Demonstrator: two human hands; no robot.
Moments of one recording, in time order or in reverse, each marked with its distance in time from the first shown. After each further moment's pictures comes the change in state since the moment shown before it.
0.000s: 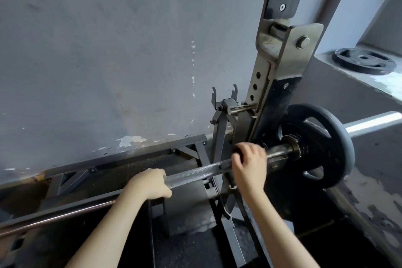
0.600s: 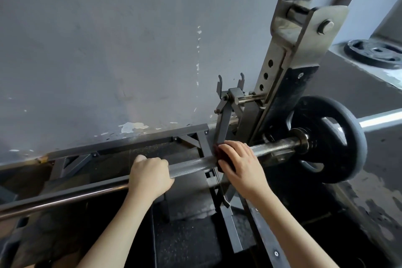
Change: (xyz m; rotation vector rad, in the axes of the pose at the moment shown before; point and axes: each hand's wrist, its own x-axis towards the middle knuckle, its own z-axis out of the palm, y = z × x) left_hand -0.010 0.002 0.027 0.377 0.525 0.070; right_hand -0.014 -0.003 -0.010 -0.063 -0.311 -0.430
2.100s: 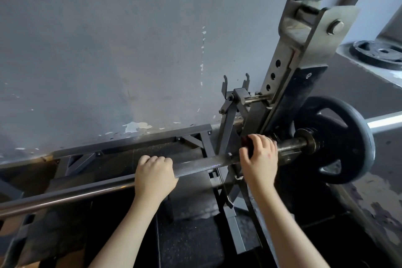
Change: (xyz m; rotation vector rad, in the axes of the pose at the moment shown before) left_hand -0.007 -0.005 0.017 -0.106 0.183 0.004; right_hand 0.012 0.008 0.008 -0.057 0.244 0.441
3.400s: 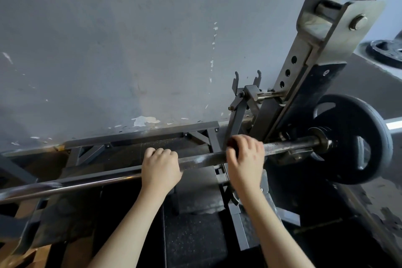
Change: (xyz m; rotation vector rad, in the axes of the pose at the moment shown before) left_hand -0.006 -0.009 -0.001 0.000 0.045 -0.044; right_hand -0.030 -0.053 0.020 0.125 -0.051 -0.075
